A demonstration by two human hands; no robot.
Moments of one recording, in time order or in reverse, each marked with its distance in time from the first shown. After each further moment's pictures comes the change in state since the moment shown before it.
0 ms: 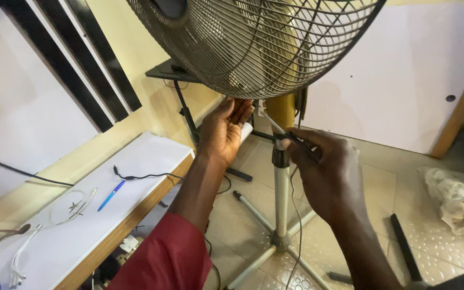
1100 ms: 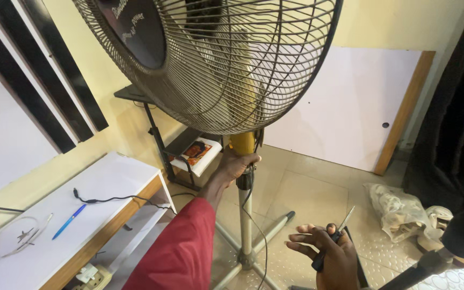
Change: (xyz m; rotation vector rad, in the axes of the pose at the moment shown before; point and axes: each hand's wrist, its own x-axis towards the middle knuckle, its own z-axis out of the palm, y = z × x) left_hand 0.032 -0.108 -0.001 1.007 -0.057 -0.067; right_hand -0.052 0.196 -0.038 1.075 0.176 0.414
